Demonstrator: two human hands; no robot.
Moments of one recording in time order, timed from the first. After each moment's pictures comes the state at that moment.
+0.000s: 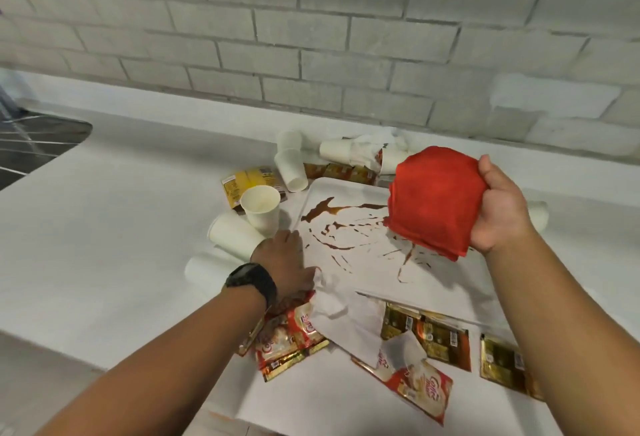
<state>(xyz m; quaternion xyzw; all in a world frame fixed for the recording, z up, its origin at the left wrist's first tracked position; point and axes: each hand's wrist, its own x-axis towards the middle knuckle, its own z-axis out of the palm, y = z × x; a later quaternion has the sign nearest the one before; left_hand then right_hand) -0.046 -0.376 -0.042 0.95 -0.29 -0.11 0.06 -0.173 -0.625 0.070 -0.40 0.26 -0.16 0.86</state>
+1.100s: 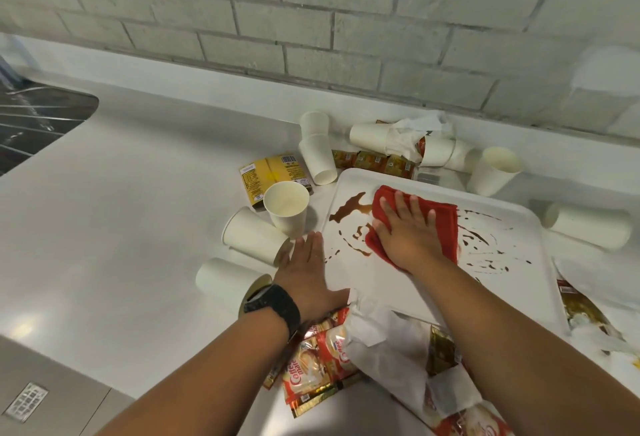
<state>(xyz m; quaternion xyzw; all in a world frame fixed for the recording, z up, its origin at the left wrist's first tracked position) -0.035 -0.366 -0.065 0.93 -0.28 -0.21 0.11 -0.047 -0.580 -0.085 -0.97 0.21 0.10 0.07</state>
